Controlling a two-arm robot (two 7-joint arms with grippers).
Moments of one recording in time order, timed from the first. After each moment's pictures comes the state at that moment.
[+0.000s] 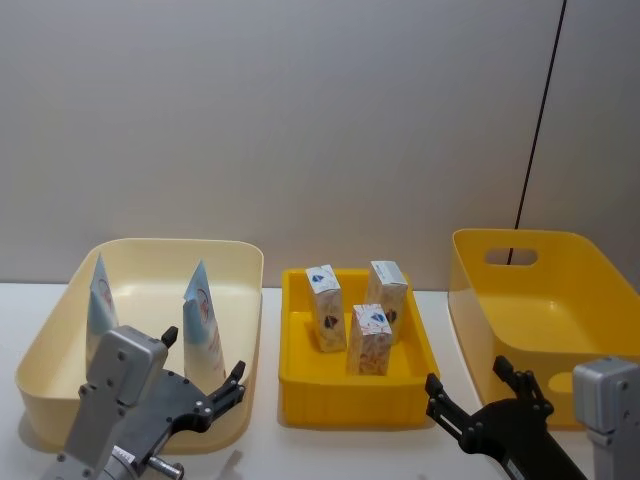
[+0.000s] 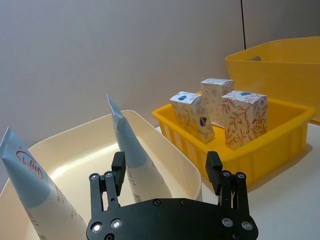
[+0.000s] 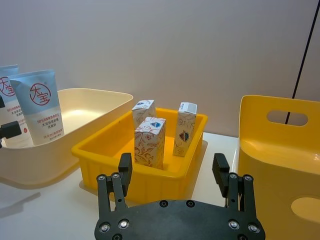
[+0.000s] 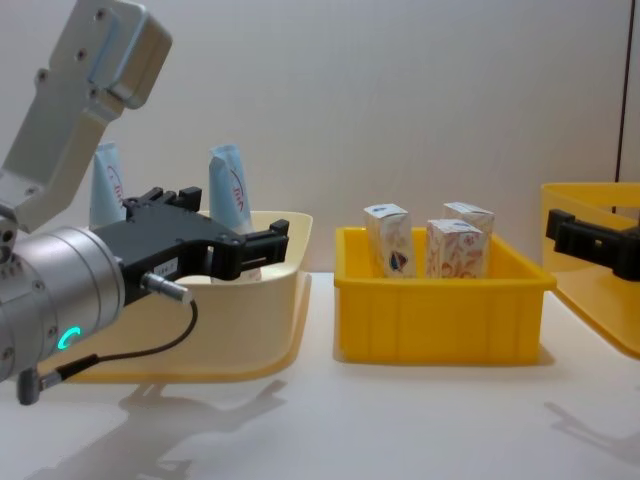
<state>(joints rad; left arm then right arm) -0.24 0.38 0.45 -1.63 -0.20 0.01 -0.01 -0.01 0.34 -0.23 -1.77 0.29 0.03 0.07</state>
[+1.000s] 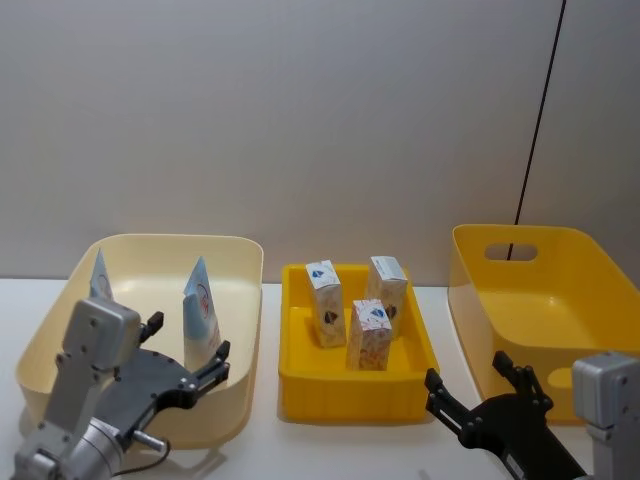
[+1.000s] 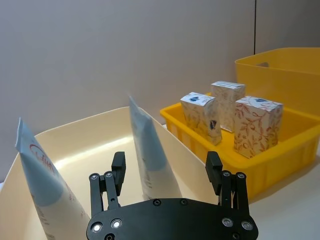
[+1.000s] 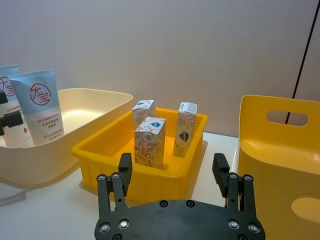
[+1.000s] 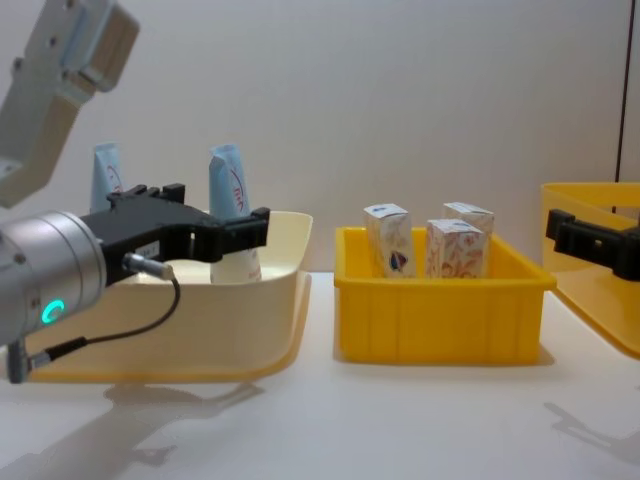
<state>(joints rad) -0.27 0.37 0.41 -1.59 -0.28 0.04 -0.06 -0.01 0.34 -0.23 -1.77 0.29 0.03 0.07</state>
